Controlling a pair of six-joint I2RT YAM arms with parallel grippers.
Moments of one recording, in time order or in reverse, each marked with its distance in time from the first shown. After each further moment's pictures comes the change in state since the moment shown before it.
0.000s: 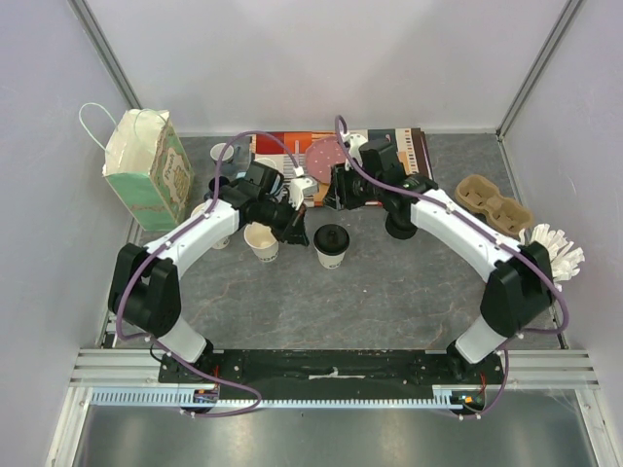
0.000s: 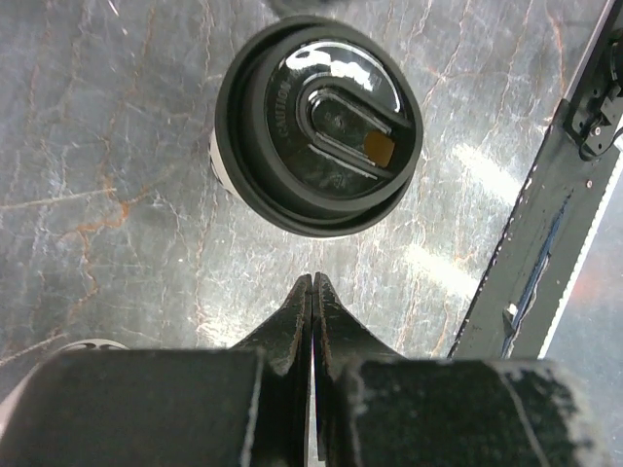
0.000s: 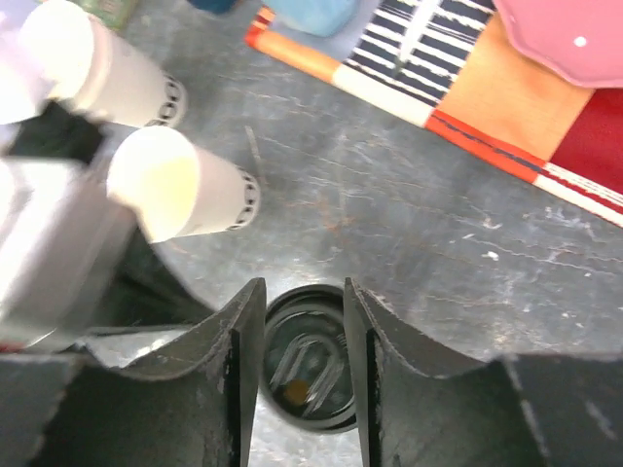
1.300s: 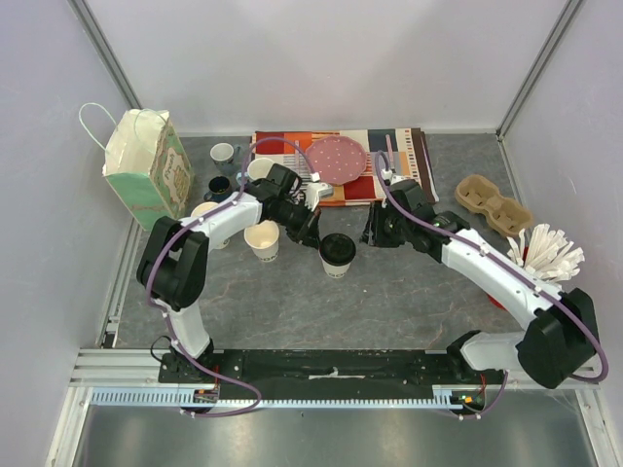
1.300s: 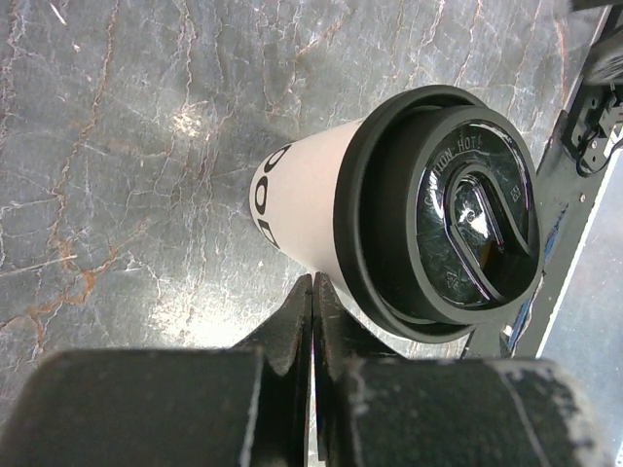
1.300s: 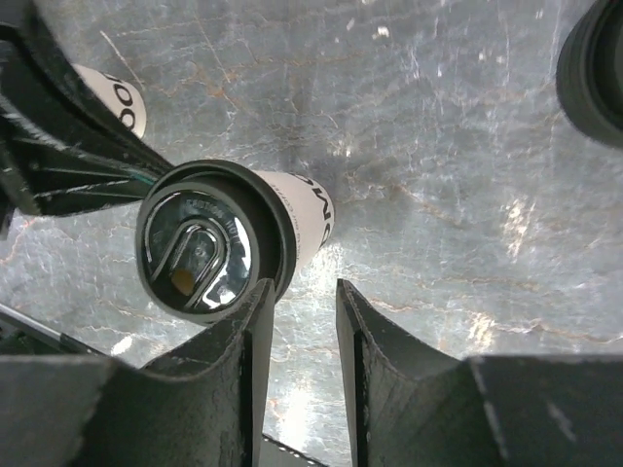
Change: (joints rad) left arm -0.039 0.224 0.067 0.057 0.055 -0.045; right arm -0.023 -0.279 -0.369 -0.124 0.204 0.257
